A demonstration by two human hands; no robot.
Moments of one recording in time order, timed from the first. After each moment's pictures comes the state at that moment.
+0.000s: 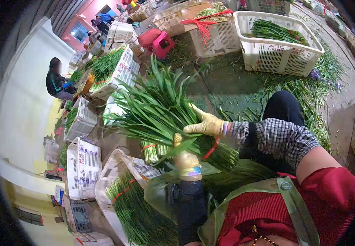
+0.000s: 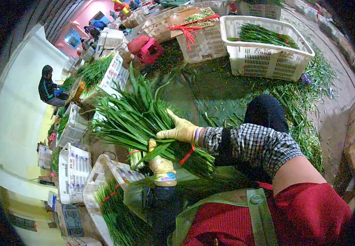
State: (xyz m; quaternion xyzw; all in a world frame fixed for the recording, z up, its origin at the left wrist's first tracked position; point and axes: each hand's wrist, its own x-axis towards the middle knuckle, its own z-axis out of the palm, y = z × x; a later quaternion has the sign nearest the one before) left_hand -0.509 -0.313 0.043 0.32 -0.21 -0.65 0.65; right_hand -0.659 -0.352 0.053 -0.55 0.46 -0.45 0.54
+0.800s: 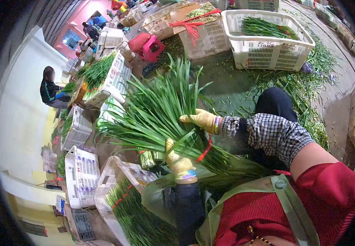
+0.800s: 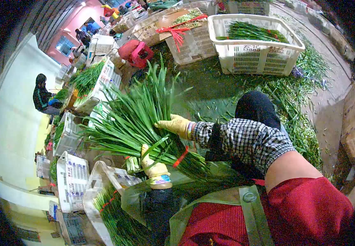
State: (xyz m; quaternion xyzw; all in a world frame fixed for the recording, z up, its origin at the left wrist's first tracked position) left_hand -0.497 -0.315 0.024 0.37 -0.18 -0.65 0.64; right_hand -0.671 -0.357 0.058 -0.40 0.41 -0.50 0.65
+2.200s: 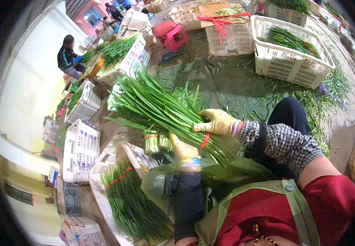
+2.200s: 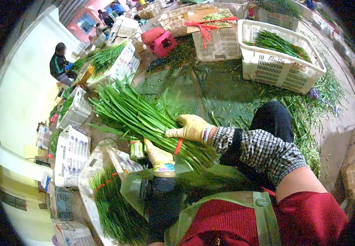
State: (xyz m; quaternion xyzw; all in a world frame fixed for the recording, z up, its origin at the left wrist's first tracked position) left_hand -0.501 -0.323 0.052 0.21 -0.15 -0.70 0.67; right_hand -0.668 -0.336 0.083 -0.70 0.53 -0.30 0.36
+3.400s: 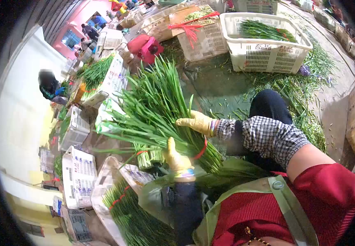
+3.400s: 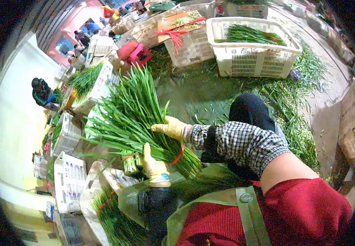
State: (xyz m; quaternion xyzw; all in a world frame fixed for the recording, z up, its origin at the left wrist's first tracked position) left_hand -0.516 -0.314 0.031 0.36 -0.20 -0.64 0.65; right_hand -0.668 -0.356 0.054 -0.48 0.39 -0.52 0.59
